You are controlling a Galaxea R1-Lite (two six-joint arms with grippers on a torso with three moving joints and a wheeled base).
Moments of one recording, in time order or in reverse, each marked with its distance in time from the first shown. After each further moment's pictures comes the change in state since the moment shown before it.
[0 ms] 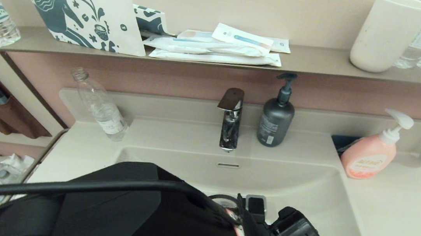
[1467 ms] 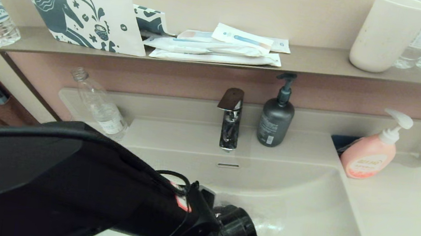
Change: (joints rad) left arm 0.141 -0.189 0.290 0.329 0.292 0.234; right arm 0.000 0.000 0.000 0.000 0.000 0.000
